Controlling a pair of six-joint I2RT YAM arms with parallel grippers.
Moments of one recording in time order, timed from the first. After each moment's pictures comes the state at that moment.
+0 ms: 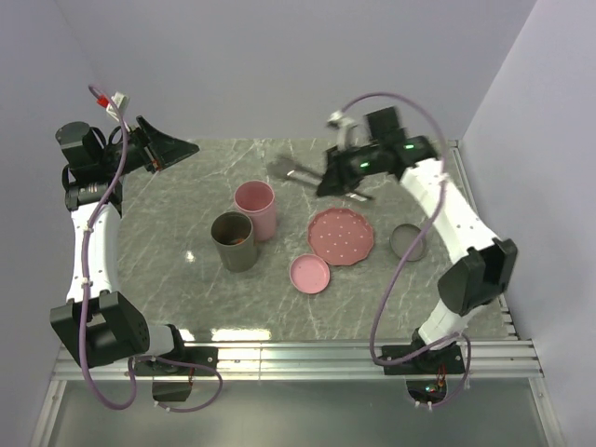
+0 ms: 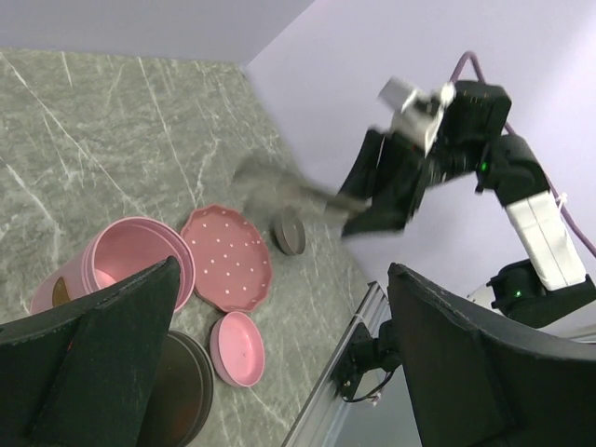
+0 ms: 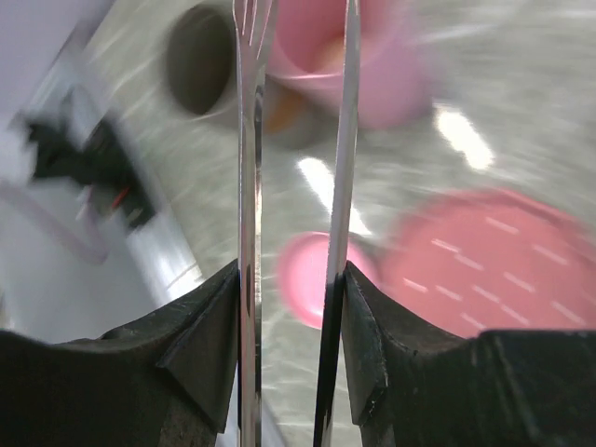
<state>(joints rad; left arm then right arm) 0.30 1.32 1.29 -0.03 1.21 -0.75 0.46 1.69 1.75 -0.91 -0.73 -0.06</state>
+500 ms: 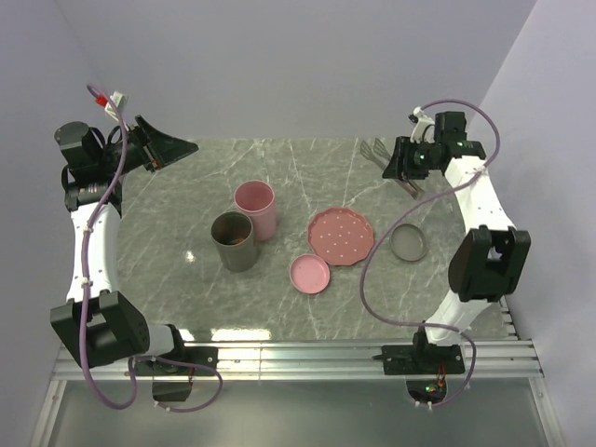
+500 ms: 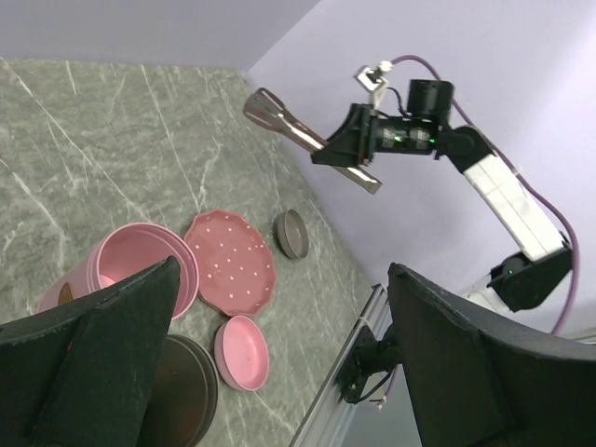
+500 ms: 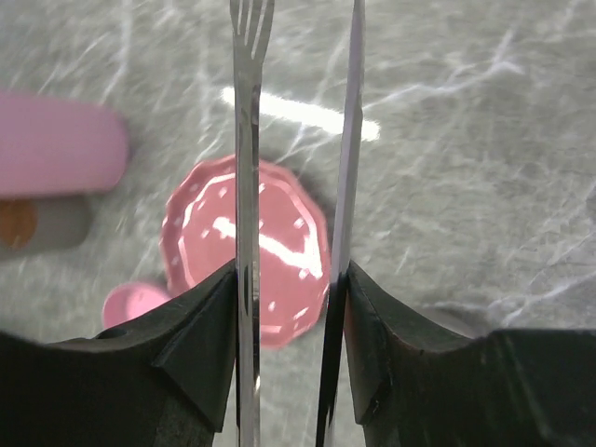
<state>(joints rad) 0.30 1.32 1.29 0.00 1.21 -0.76 -0.05 1.70 1.62 -0.80 -0.52 -0.02</state>
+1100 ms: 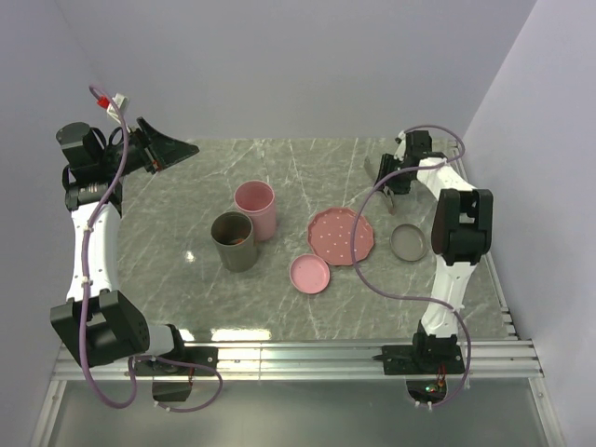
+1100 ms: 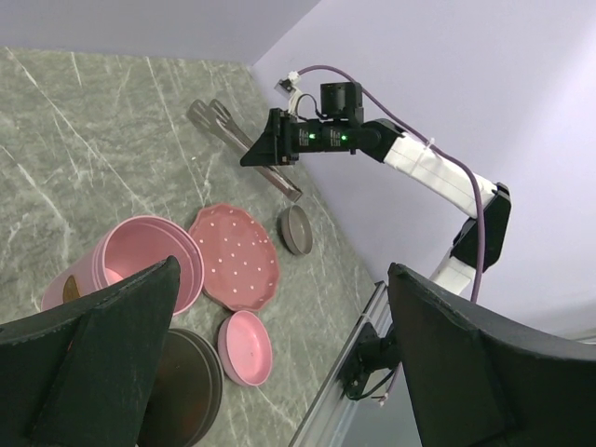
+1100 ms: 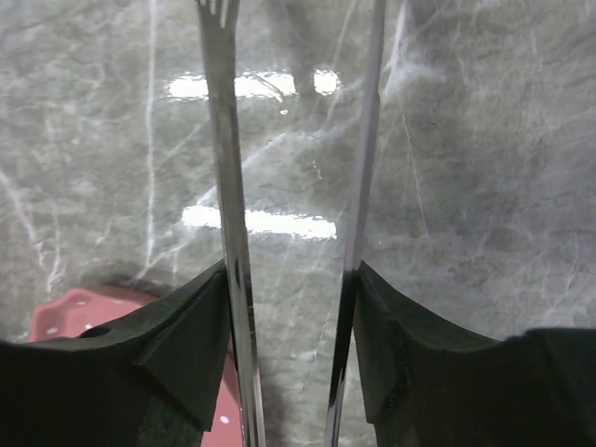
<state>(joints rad) 0.30 1.33 1.29 -0.05 1.21 -0.72 -0.01 2.09 1.62 -0.53 -0.28 0.18</state>
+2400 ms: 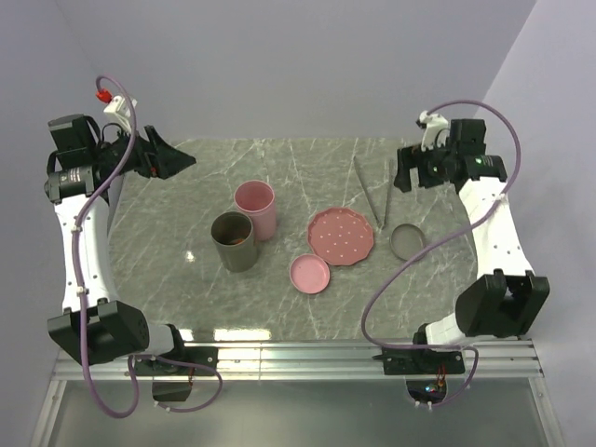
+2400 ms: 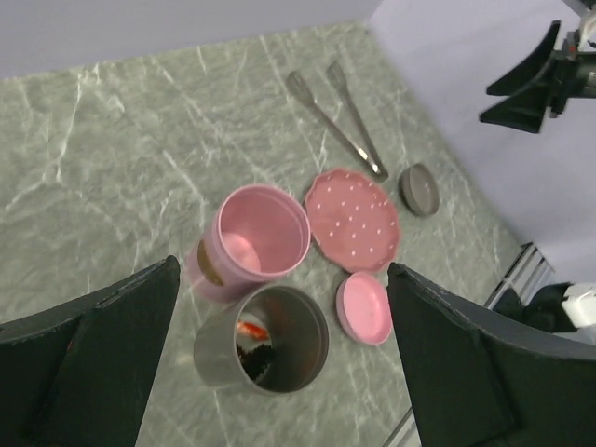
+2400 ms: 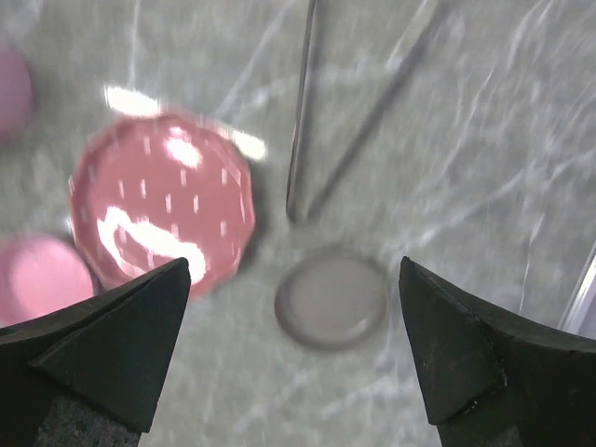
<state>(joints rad) 0.30 1.34 1.54 -0.64 1.05 -0.08 -0.06 1.49 1.53 -0.81 -0.34 -0.22</state>
